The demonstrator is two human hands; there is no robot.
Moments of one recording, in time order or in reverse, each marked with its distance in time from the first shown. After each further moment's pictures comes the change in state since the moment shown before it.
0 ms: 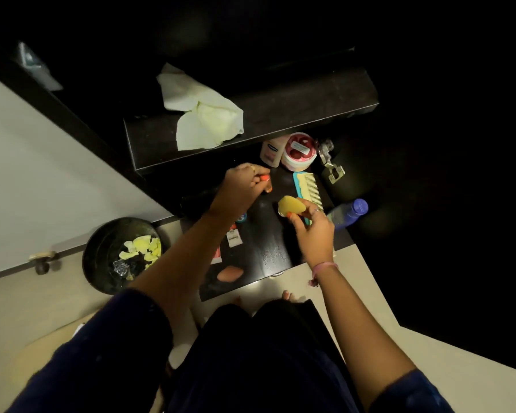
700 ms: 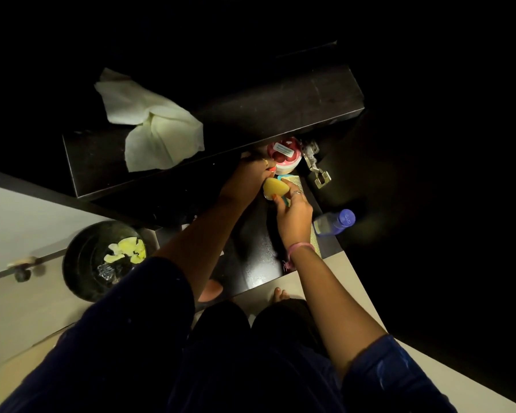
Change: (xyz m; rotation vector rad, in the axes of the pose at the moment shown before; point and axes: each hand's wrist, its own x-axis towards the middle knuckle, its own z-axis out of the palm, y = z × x) left_hand 0.071 0.012 0.055 0.073 -0.197 -0.029; right_hand 0.058 -0.009 0.018 -0.017 0.045 -0.003
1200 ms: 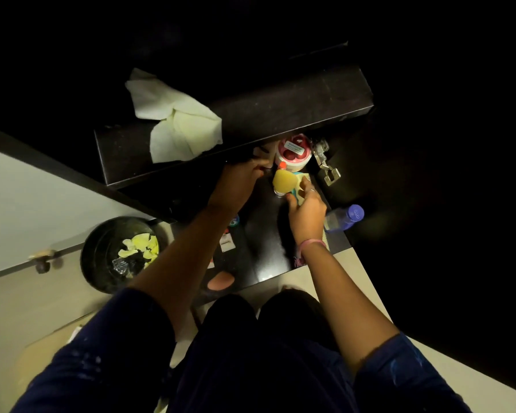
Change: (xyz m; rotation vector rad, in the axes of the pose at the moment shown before) left_hand -0.039 -0.019 -0.028 0.074 0.147 0.042; right_hand -0.004 -0.003 -0.004 -0.045 -0.001 0.124
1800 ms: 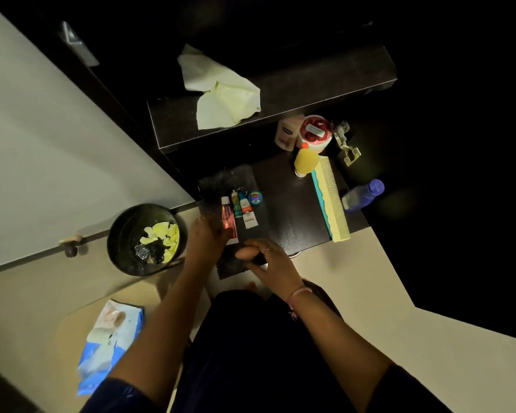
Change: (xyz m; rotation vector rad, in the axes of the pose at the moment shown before) left_hand -0.163 -0.080 -0.004 -0.096 -0.005 -0.517; right_hand -0.149 0.026 0.046 -0.082 -0.623 -0.284
